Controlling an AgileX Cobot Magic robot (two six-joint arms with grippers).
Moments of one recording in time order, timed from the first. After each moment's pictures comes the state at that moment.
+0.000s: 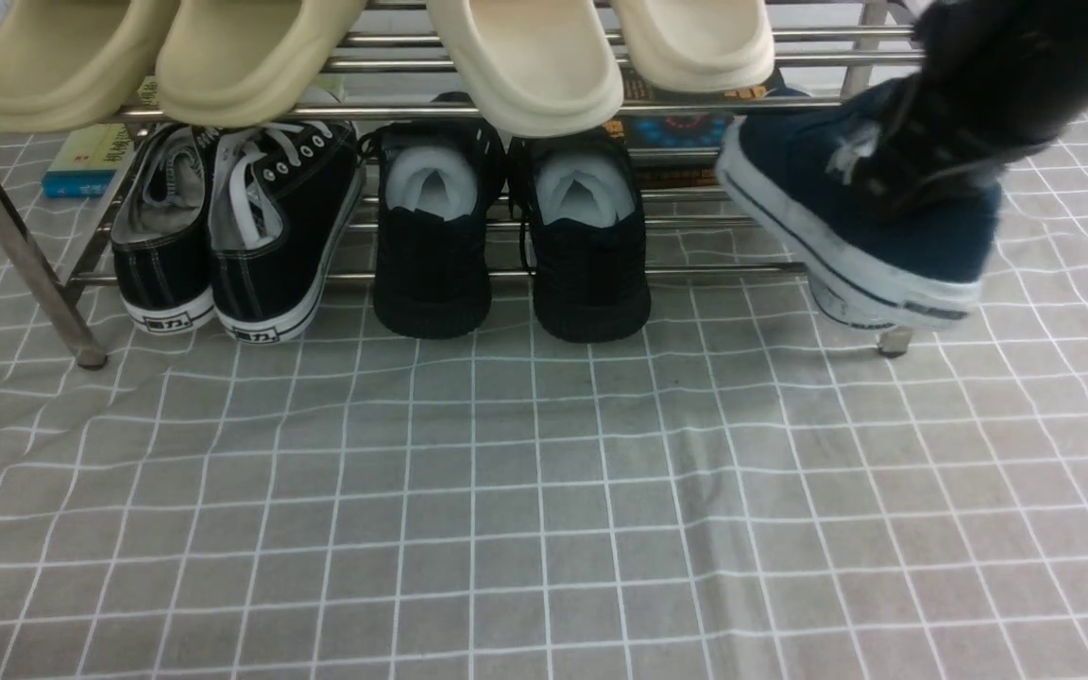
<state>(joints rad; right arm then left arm) 0.43 1.54 -1.72 0.13 1.27 -0.24 0.06 -0.02 0.02 0.20 0.40 -0.12</state>
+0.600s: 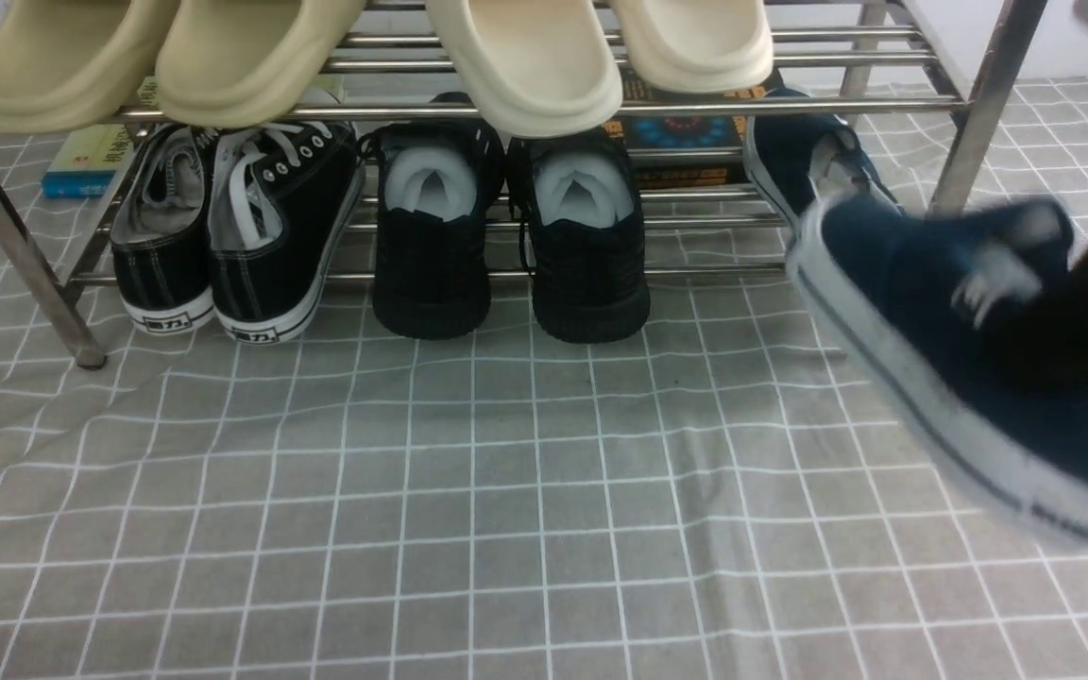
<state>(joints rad) 0.43 1.16 -1.32 0.37 1.27 -0.18 0.06 -0.02 0.02 0.20 0.40 -0.12</state>
